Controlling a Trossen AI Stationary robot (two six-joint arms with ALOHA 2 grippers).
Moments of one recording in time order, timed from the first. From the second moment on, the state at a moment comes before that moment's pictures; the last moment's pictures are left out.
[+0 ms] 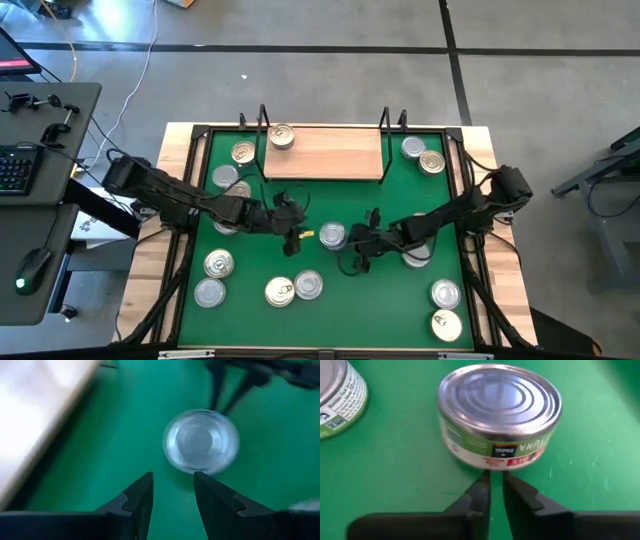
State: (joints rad) left arm -0.19 1.52 0.84 -0.08 -0.34 -0.25; right arm 0.29 1.70 0.74 0.10 0.35 0.42
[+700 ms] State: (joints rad) left arm -0.05 1.80 0.84 0.19 -0.10 -0.19; right arm 0.27 1.70 0.74 0.08 0.36 0.44
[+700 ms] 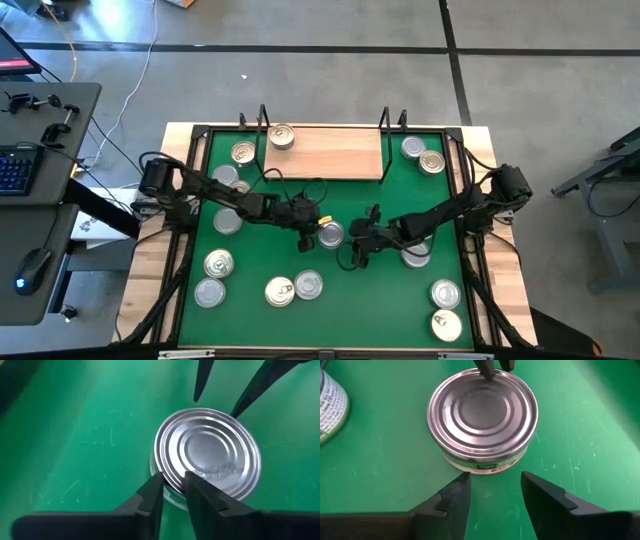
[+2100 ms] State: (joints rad) left arm -0.13 1.72 0.63 0.38 -0.26 -0.26; right arm 0.32 1.59 0.74 -0.03 0.50 0.50
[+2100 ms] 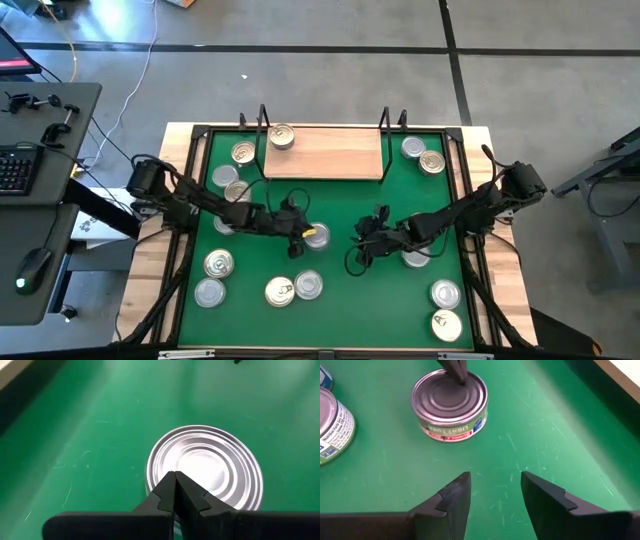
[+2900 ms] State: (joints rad) left arm -0.12 1.67 0.50 0.63 -0.24 -0.36; right arm 0.32 1.59 0.74 -0.02 0.49 0.49
